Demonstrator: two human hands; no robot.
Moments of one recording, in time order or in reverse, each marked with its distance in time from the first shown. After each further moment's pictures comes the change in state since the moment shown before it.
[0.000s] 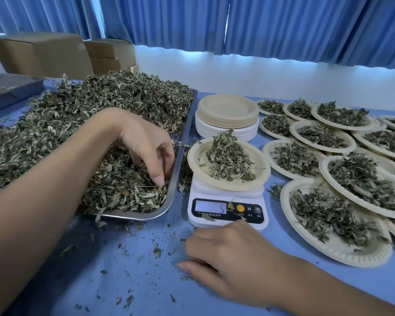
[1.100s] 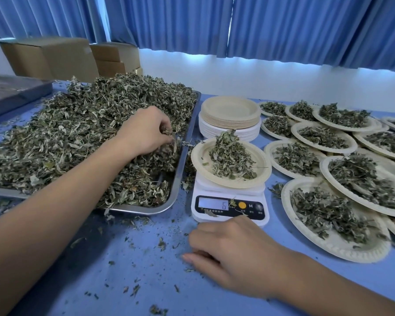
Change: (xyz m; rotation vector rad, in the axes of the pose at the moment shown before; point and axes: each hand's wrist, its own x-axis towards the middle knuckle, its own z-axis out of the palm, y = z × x) left_hand 0.024 -0.014 0.026 0.008 1.124 -0.142; right_hand 0.001 -0.003 -0.001 -0.011 0.013 0.026
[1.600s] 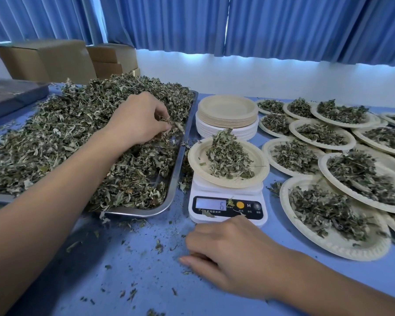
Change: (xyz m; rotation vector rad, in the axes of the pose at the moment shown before) left_hand 0.006 0.009 -0.021 -0.040 0.083 0.037; right_hand -0.001 0.002 0.000 -0.014 -0.067 -0.015
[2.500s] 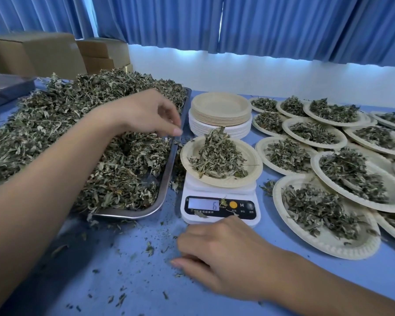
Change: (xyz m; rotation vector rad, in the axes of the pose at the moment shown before) left_hand 0.016 0.018 -0.012 -0.198 -0.468 0.091; right_hand 0.000 0.001 -0.002 0.014 0.014 -0.011
